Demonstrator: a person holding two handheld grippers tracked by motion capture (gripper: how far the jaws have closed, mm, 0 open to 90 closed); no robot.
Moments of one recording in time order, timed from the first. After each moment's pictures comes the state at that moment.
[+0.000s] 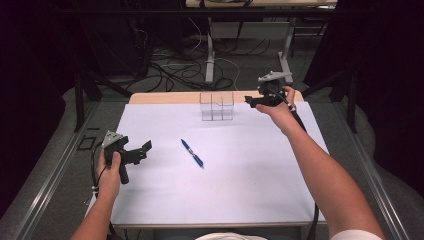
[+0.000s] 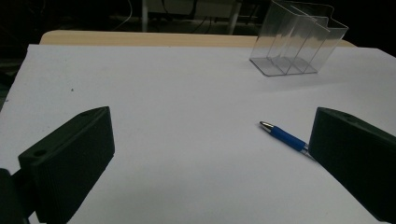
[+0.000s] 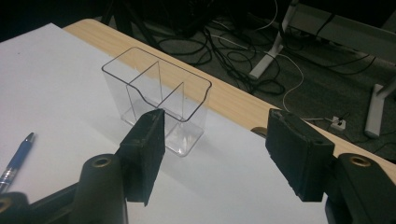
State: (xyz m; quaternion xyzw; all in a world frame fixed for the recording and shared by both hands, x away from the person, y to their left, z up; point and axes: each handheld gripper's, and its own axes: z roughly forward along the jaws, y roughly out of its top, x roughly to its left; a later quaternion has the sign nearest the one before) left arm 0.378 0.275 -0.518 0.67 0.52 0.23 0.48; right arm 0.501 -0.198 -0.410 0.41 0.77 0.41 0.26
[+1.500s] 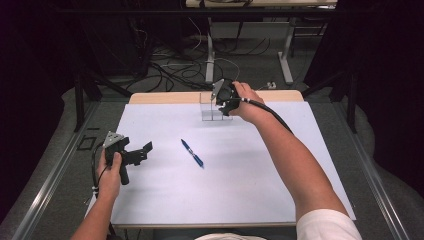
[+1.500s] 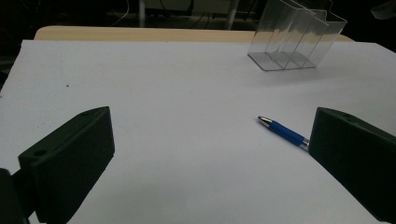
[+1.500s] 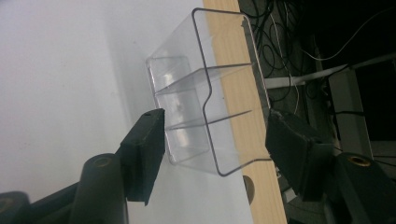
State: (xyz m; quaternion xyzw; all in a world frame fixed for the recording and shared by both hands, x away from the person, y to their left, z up) left arm 0.378 0.275 -0.520 0.67 0.51 0.23 0.48; right arm 0.545 -0.087 -0.434 0.06 0.93 0.18 0.31
